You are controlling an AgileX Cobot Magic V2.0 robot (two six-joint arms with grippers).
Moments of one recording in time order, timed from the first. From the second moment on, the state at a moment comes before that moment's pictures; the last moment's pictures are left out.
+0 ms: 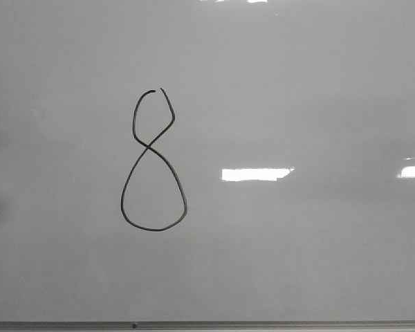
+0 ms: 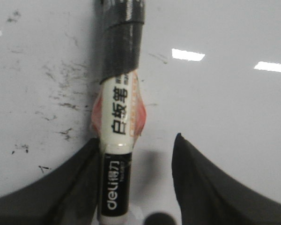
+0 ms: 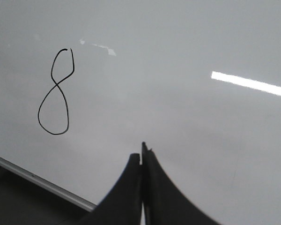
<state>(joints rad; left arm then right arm) -0.03 1.54 -0.42 0.14 -0.72 -0.29 0.24 0.25 -0.39 0.32 0.48 -0.32</state>
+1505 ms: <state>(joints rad) -0.03 0.54 -0.43 0.16 0.19 -0.24 0.24 0.25 -0.39 0.32 0.48 -0.32</state>
